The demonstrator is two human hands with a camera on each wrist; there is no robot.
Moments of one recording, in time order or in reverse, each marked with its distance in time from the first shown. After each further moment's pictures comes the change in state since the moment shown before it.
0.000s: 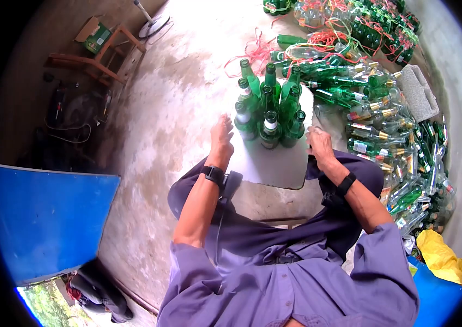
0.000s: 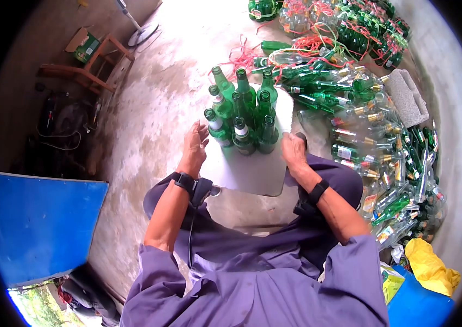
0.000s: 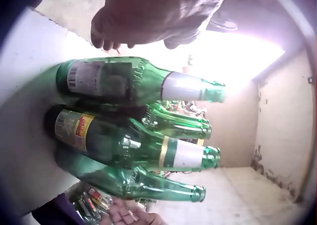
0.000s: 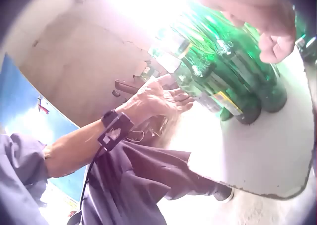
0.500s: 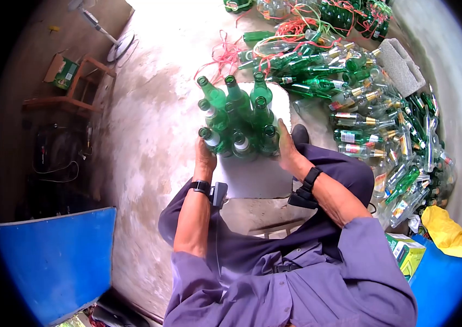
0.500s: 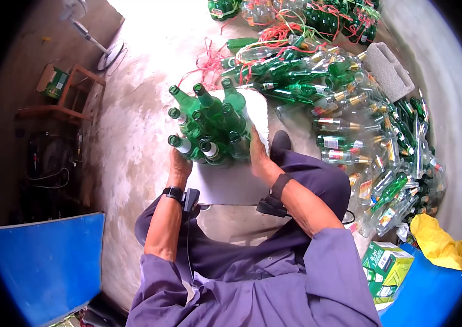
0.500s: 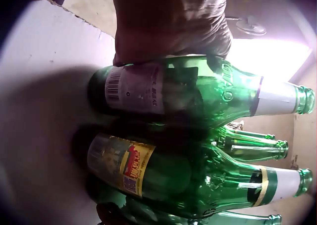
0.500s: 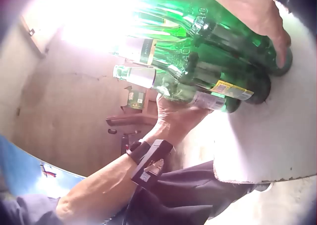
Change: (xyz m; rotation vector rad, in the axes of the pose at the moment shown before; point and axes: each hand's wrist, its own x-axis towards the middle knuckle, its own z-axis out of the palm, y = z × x) left_hand 0.050 -0.041 0.016 -0.259 -0.377 0.068; right_hand 0.064 0.036 0.060 0.779 -0.091 0.368
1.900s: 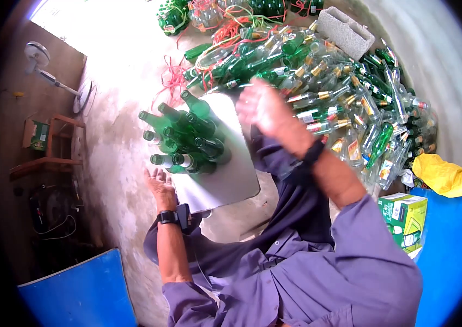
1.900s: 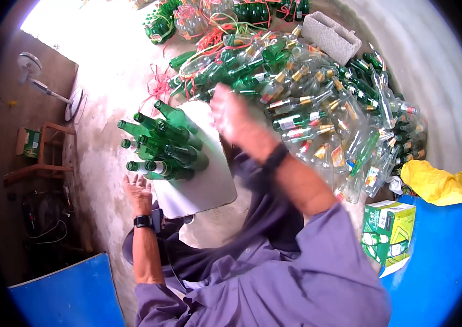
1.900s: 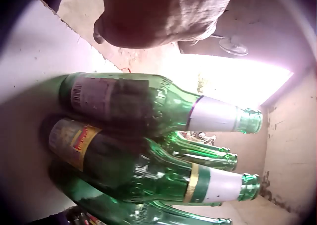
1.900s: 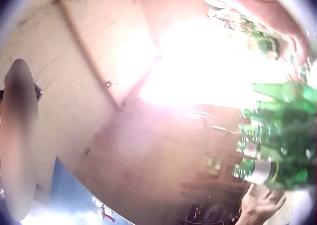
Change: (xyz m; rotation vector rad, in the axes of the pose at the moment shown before) left_hand -0.037 0.039 0.003 0.084 0.447 -0.154; right_hand -0.113 -0.172 -0.039 0.312 -0.048 -0.166
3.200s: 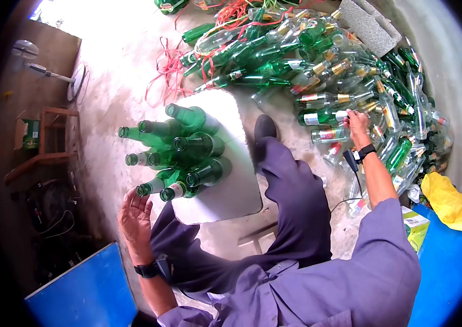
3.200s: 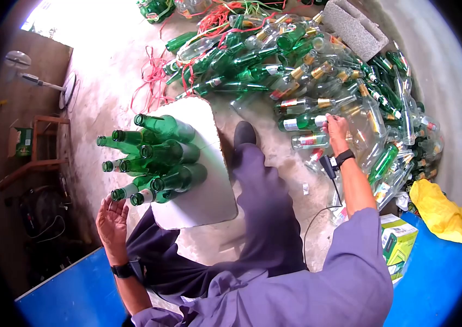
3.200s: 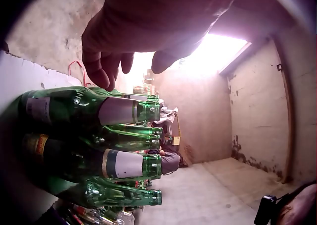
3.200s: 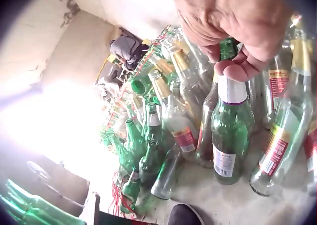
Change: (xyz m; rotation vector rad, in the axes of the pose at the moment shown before) left_hand -0.072 0.081 -0.003 0.040 -0.299 0.012; right_hand 0.112 -0.023 -0.397 -0.532 0.677 -0.363
